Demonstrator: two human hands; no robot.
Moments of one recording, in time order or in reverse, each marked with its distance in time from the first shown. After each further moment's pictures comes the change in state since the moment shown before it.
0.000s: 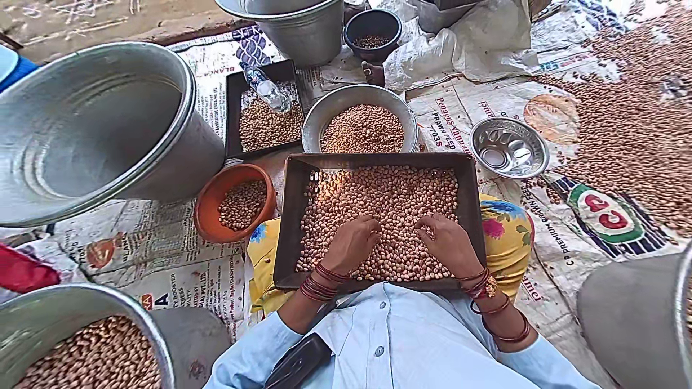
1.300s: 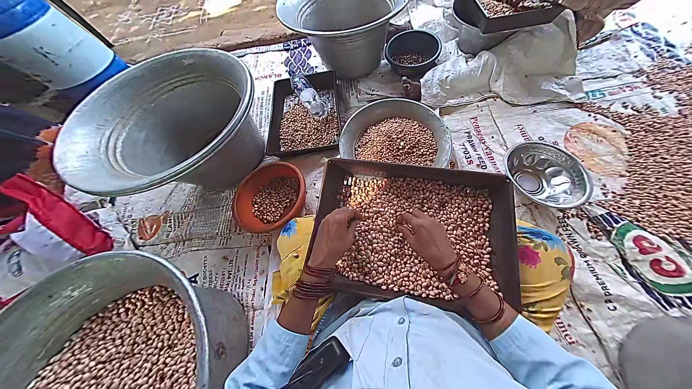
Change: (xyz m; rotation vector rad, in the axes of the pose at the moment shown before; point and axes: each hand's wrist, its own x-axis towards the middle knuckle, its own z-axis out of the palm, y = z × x) left_hand -0.033 -0.064 -0.040 -0.034 0.386 -0.239; right_hand 0.065 -0.066 0.040 -0.022 -0.096 -0.198
